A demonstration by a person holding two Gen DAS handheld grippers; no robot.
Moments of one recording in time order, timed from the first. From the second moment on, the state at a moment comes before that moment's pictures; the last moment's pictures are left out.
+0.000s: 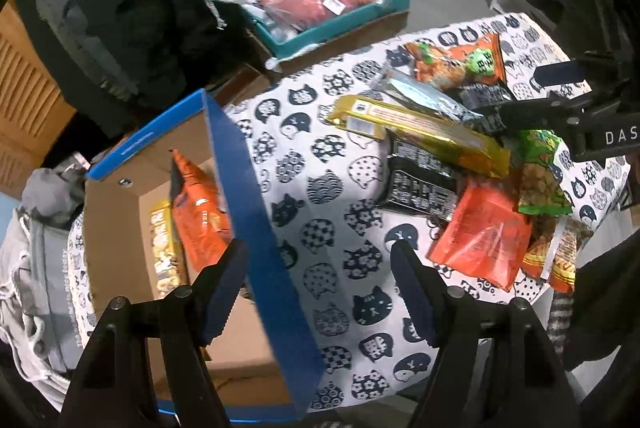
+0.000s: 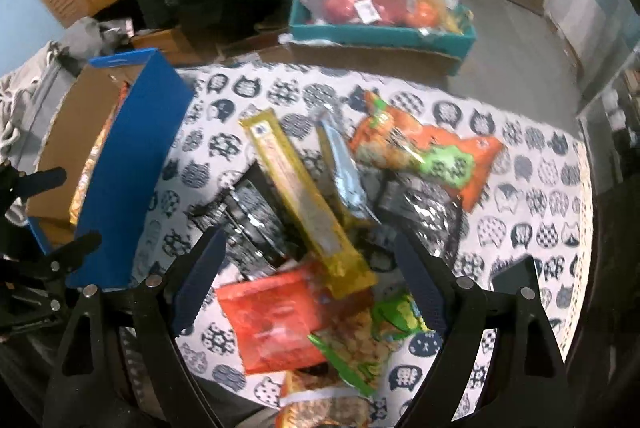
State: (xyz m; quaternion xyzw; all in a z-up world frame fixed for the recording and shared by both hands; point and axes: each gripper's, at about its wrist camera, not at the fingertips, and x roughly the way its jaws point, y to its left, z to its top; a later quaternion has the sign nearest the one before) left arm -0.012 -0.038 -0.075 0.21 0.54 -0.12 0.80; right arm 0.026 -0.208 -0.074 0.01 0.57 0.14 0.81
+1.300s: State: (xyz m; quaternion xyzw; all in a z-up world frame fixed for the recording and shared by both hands) left arm 0.022 -0.099 -0.138 0.18 0.59 -0.14 0.77; right arm 0.015 -0.287 -0.202 0.02 0.67 0.06 0.74
